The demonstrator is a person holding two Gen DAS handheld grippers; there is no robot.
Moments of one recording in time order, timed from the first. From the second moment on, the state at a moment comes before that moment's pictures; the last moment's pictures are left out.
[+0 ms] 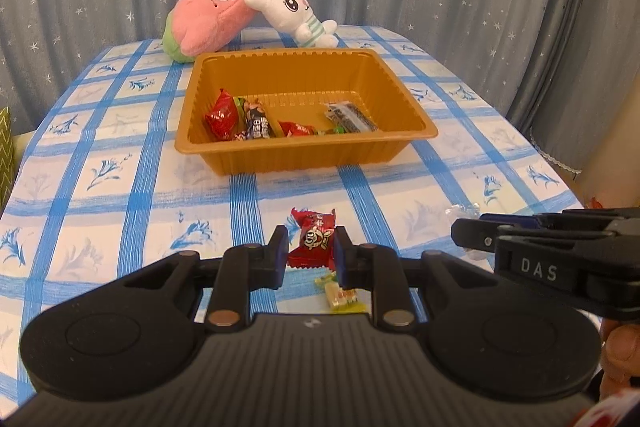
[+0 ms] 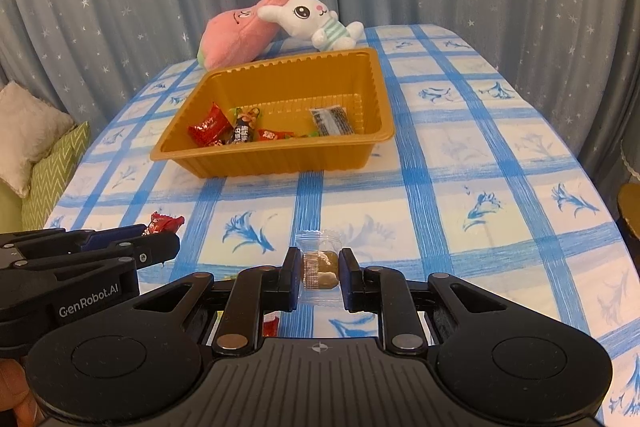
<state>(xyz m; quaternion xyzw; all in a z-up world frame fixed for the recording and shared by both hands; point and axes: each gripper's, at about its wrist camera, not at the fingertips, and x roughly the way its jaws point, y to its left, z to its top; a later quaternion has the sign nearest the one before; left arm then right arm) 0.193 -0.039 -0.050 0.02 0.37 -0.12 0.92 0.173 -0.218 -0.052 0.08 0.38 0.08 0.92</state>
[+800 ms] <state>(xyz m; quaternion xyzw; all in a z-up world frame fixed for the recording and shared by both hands) 0.315 -0.020 -0.014 0.01 0.33 -0.11 0.94 0.301 -0.217 -0.018 0.06 0.35 0.10 0.93</state>
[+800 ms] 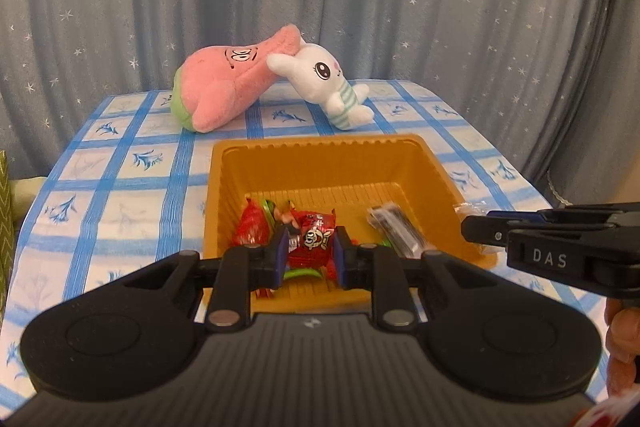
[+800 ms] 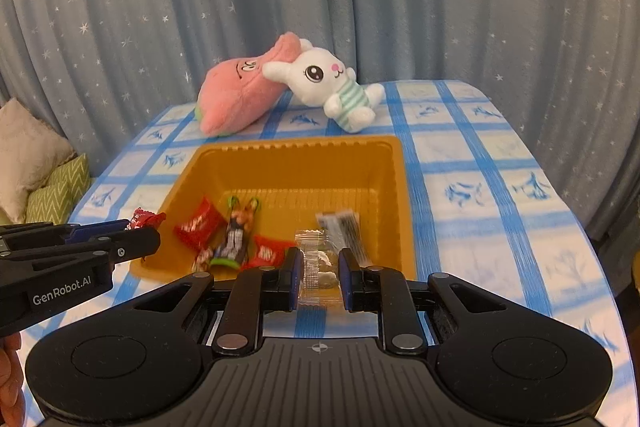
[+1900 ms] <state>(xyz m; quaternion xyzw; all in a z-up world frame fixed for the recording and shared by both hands) 0.363 -0.012 -0.053 0.03 0.36 -0.10 0.93 0.353 -0.218 -0.045 0.08 0.38 0.11 0.92</state>
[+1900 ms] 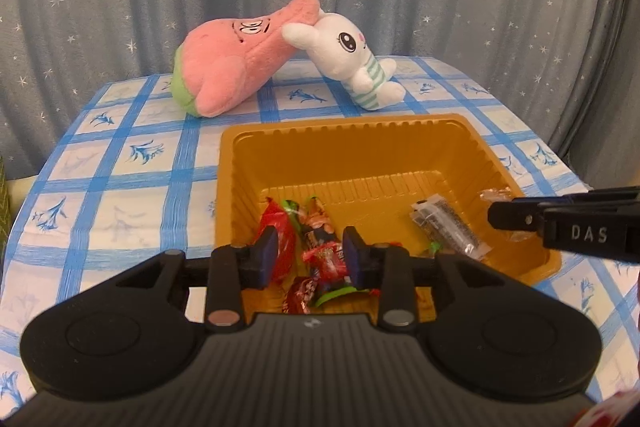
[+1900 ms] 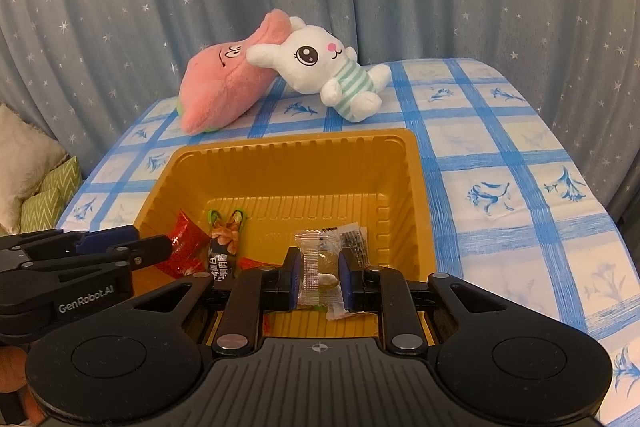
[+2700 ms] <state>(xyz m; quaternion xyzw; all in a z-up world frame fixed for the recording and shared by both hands) 0.345 -0.003 -0.045 0.03 0.35 -0.09 0.93 0.354 -0.209 -0.031 0.10 0.36 0.13 0.92</state>
